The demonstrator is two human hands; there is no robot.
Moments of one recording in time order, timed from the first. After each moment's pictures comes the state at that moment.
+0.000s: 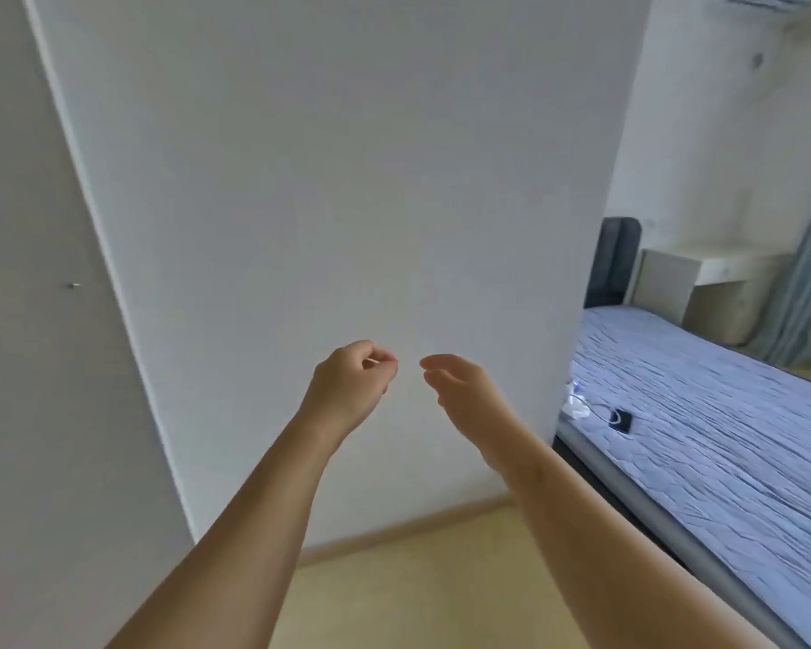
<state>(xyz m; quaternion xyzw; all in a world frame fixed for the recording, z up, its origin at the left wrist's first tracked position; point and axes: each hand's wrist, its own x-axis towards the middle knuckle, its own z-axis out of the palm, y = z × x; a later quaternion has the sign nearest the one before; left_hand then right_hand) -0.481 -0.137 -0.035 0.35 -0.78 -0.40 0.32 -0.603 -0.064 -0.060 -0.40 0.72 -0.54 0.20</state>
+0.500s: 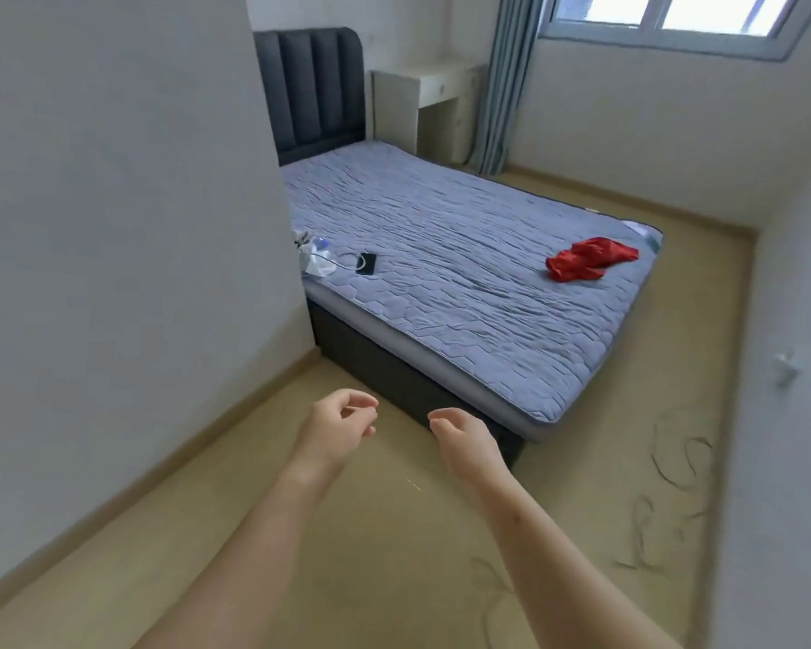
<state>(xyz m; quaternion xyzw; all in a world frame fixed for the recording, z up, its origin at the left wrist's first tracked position) -0.780 0.100 -0.237 0.24 -0.77 -0.58 0.01 -0.828 0.249 -0.262 0.01 0.83 -0.52 0.20</state>
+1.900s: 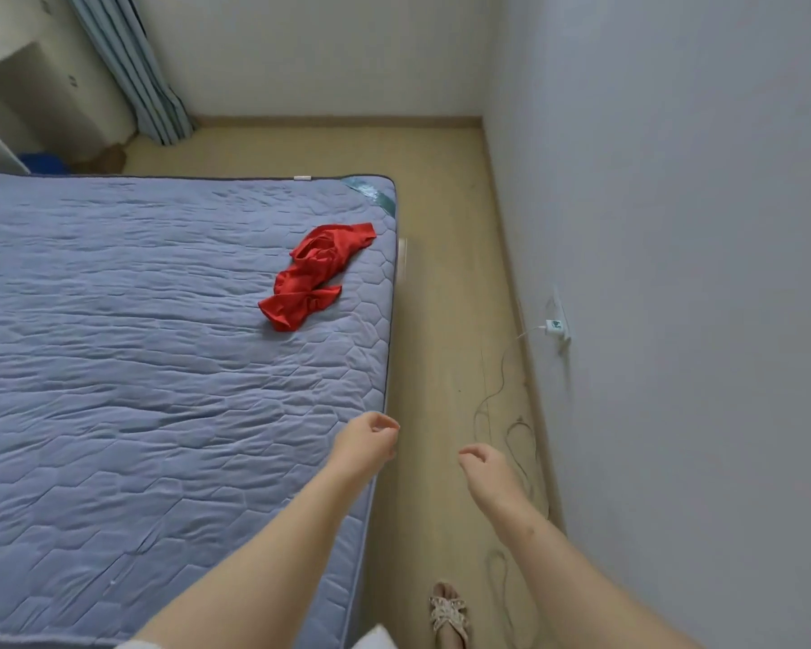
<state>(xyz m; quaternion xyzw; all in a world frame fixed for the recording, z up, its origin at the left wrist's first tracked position) -1.461 0.595 -0.348 0.05 -0.83 -0.45 -0.33 -1.373 0.737 -0.370 0.37 0.75 -0.53 0.12</state>
